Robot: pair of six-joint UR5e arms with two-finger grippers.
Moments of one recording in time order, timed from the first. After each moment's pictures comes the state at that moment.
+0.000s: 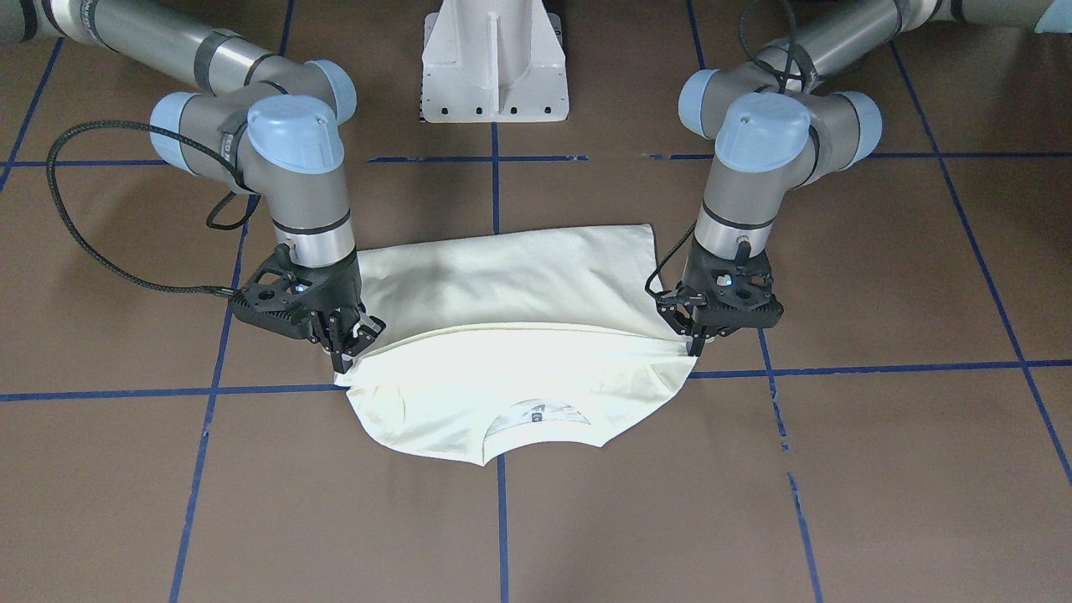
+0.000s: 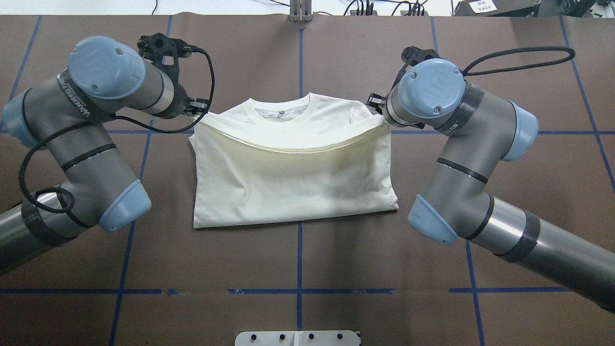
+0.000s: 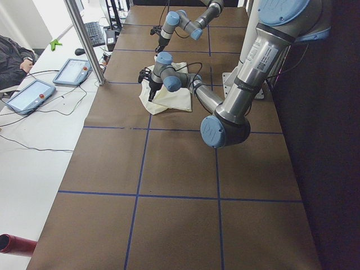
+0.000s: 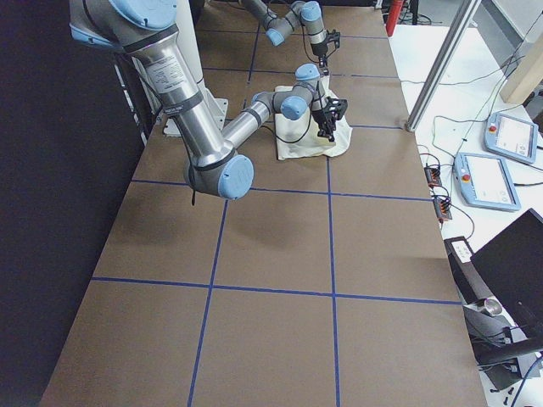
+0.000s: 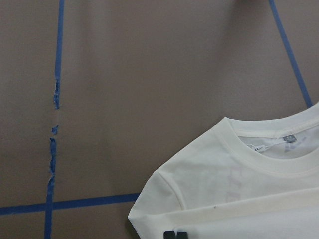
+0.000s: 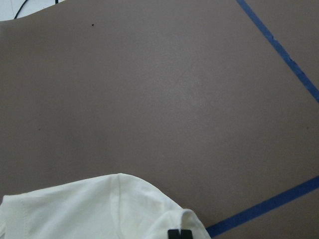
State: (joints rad) left arm -0.74 -2.09 -1.59 -1.88 -1.75 -0.97; right arm 0.67 -0.96 1.55 -1.37 1.61 1.52
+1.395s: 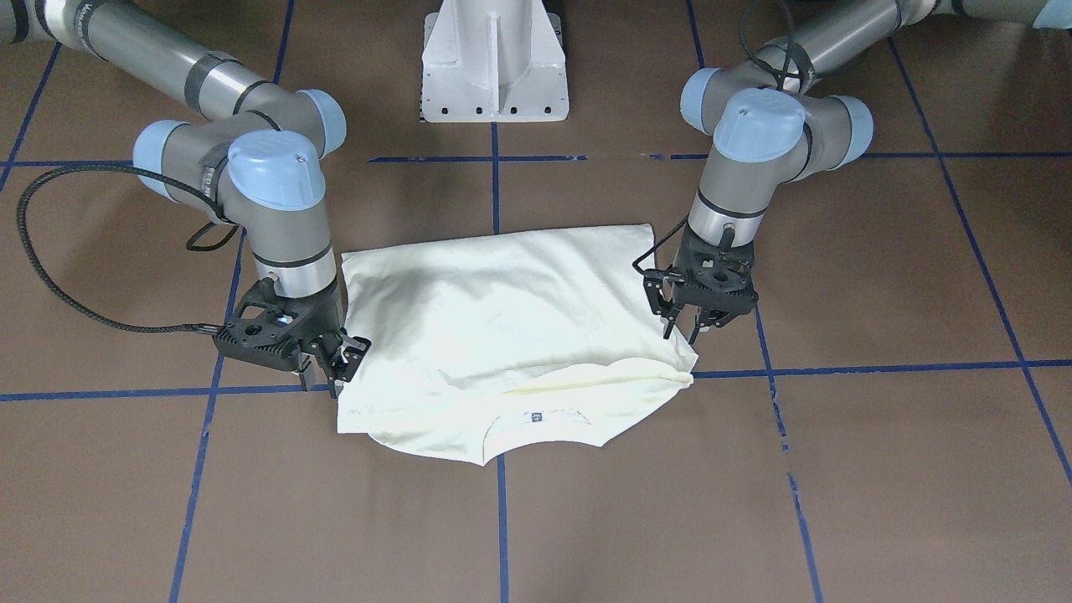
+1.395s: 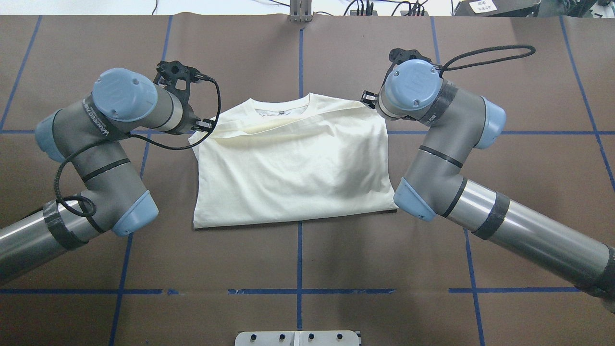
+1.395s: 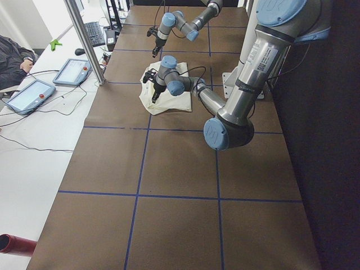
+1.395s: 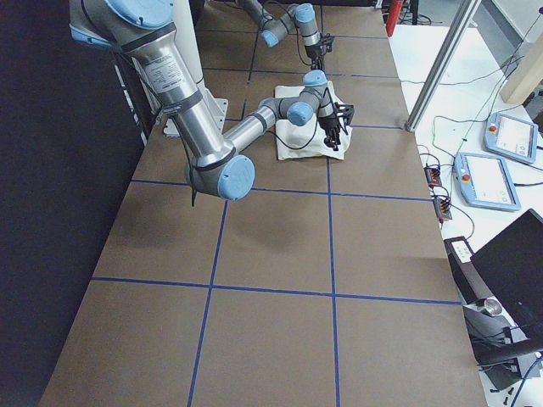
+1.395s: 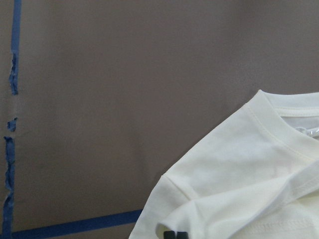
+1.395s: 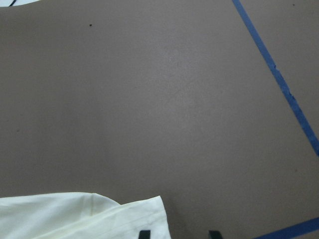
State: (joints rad) left arm -0.71 -2.03 -1.68 -1.94 -1.76 -0.83; right arm 0.73 -0.99 1.55 -1.35 1.67 1.32
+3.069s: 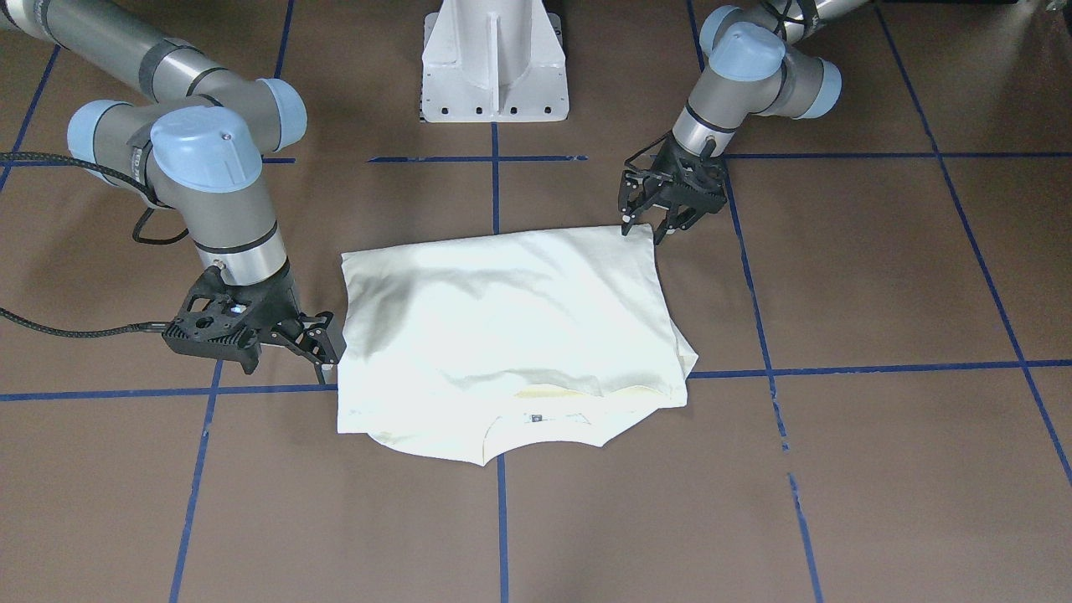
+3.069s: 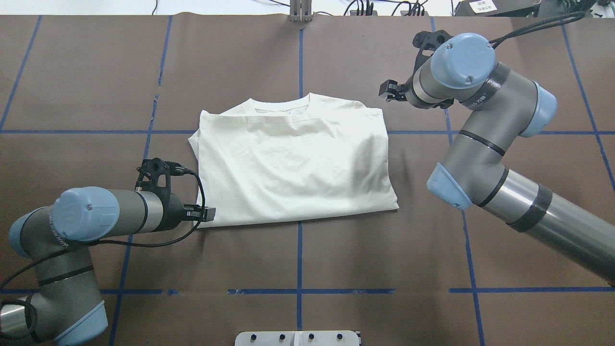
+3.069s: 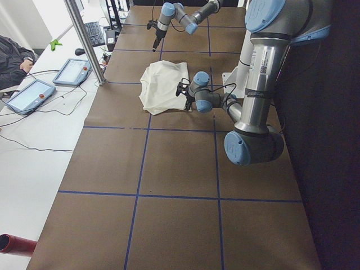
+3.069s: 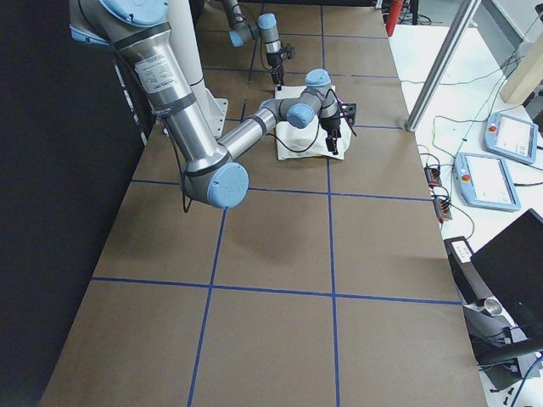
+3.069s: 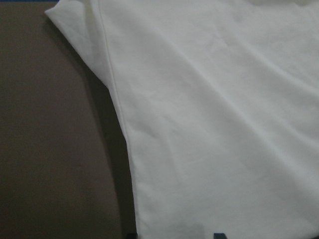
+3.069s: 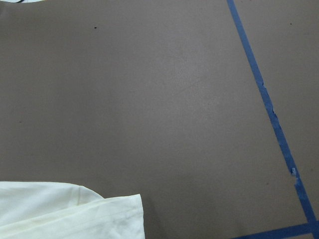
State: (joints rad) left arm -0.42 -1.76 -1.81 -2.24 -1.68 -1.16; right arm 0.77 -1.04 1.62 -1.35 1.73 1.23
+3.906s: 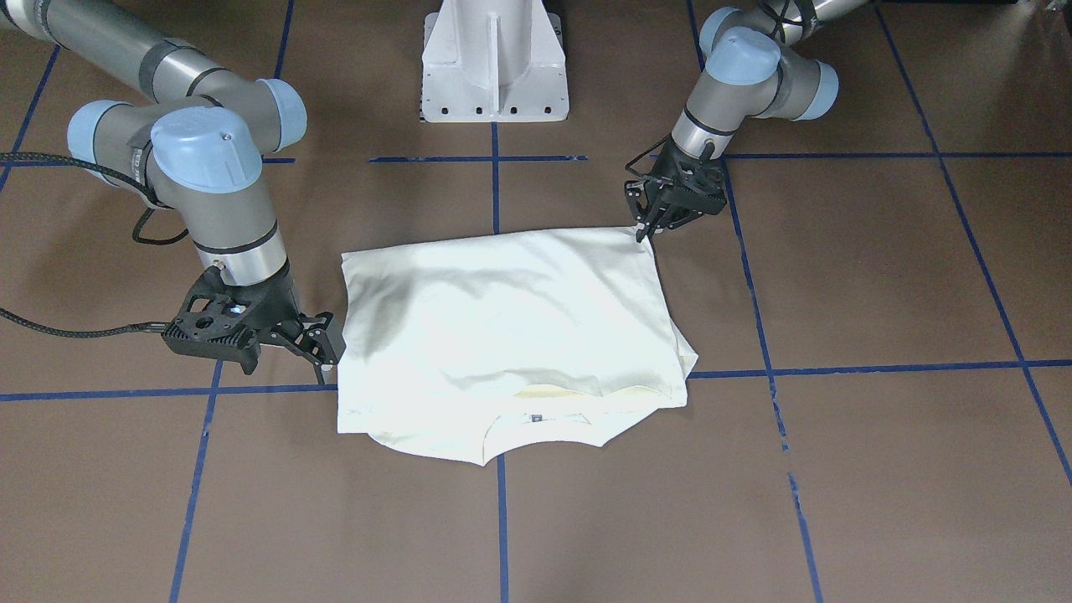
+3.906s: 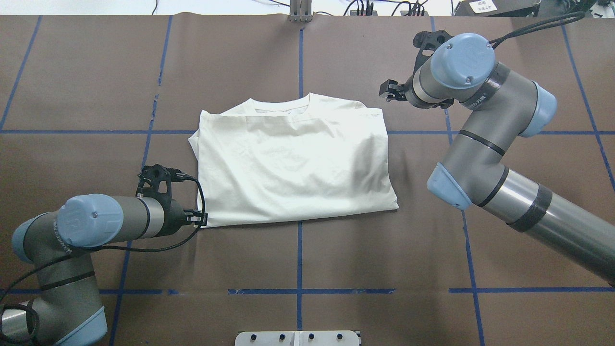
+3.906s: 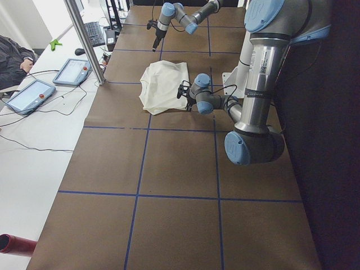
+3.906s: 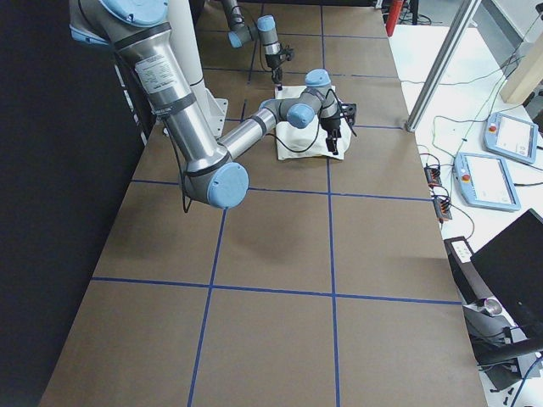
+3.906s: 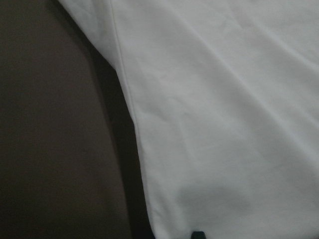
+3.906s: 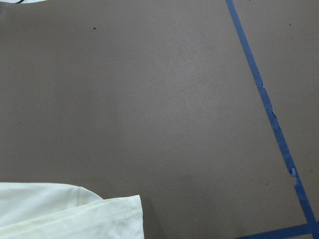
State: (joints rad) left arm -0.41 -1.75 -1.80 -2.24 -1.66 -1.18; right arm 0.77 -1.04 1.62 -1.35 1.73 1.23
